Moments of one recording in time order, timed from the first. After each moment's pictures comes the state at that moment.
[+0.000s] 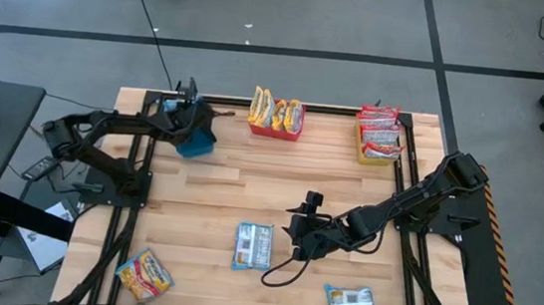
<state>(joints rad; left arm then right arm) 0.65 1.41 0.60 -0.08 -0.92 1.00 0.47 1.64 1.03 -0.26 0.66 0.27</state>
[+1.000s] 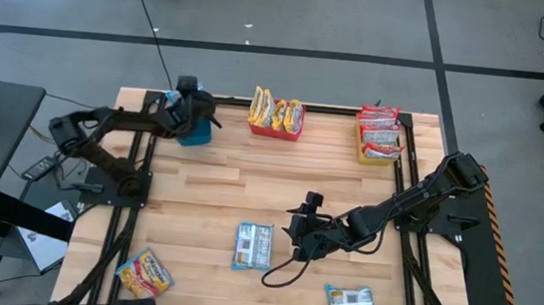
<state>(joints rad) 0.68 1.46 0.61 0.26 -1.06 1.18 0.47 1.64 1.03 -0.26 0.65 0.27</state>
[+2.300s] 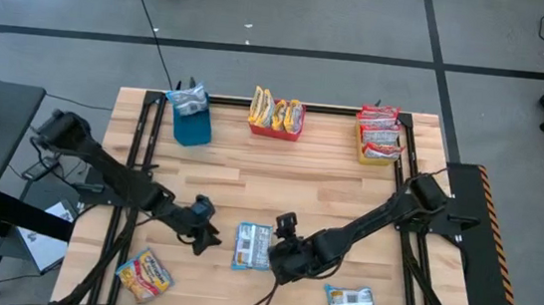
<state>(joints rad) -0.51 1.34 0.44 0.23 -0.20 -1.10 0.51 2.00 1.45 -0.68 0.52 0.01</state>
